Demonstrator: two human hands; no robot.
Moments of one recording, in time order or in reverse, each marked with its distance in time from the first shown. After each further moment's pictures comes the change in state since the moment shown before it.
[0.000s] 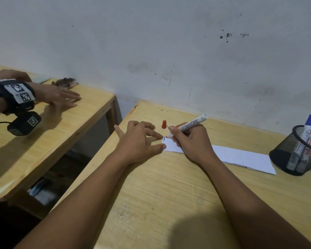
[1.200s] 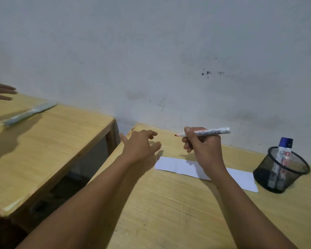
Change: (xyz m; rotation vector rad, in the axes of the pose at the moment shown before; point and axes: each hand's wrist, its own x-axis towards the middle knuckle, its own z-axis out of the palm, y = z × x) left_hand 0.037 0.034 -0.016 -0.036 0.087 -0.094; right_hand -0.002 -0.038 -0.051 0.425 0.187 -0.088
